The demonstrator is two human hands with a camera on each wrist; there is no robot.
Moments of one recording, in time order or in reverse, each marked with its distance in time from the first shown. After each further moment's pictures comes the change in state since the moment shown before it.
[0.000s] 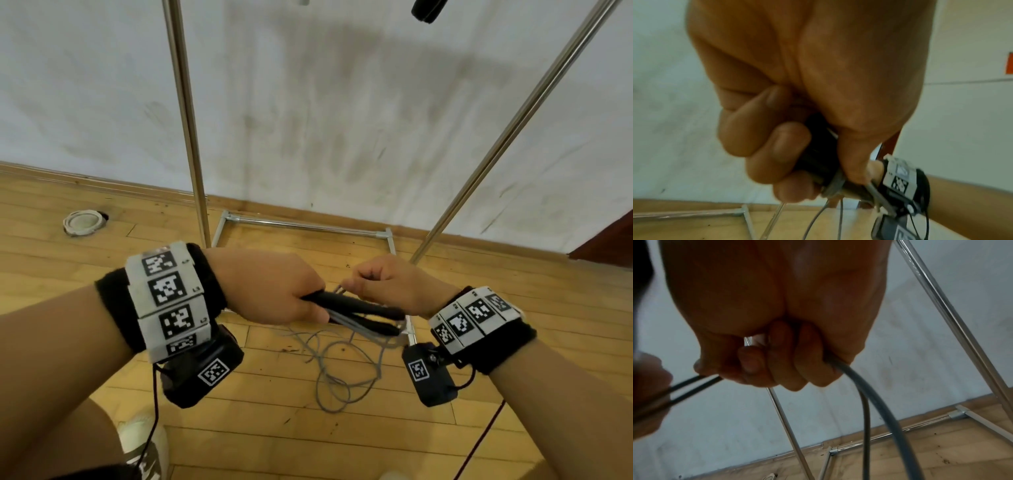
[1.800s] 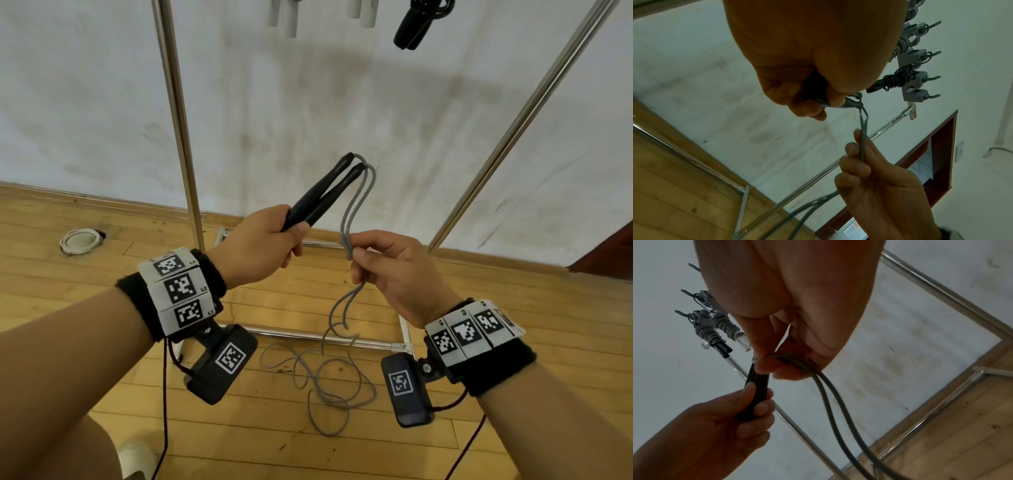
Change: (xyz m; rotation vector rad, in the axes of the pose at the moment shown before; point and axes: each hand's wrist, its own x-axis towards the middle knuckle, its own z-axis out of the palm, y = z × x) left_hand 0.034 -0.031 -0.016 -0.726 0.770 -0.140; right_hand 0.004 -0.023 -0.012 0.688 0.440 -0.103
